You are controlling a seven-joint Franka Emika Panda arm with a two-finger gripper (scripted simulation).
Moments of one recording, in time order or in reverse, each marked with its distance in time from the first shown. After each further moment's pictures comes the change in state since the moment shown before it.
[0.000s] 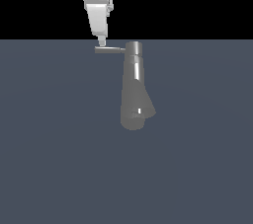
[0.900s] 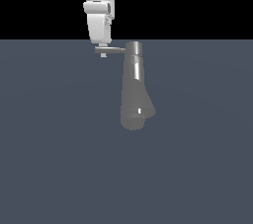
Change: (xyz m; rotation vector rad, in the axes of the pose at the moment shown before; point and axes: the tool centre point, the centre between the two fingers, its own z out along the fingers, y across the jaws) arm 0.001 -0.009 0.021 -0.016 -0.026 0.099
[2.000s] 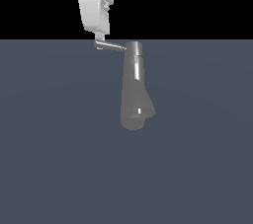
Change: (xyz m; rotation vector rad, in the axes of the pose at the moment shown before) arm 0.001 0.055 -0.028 0.013 -0.001 0.005
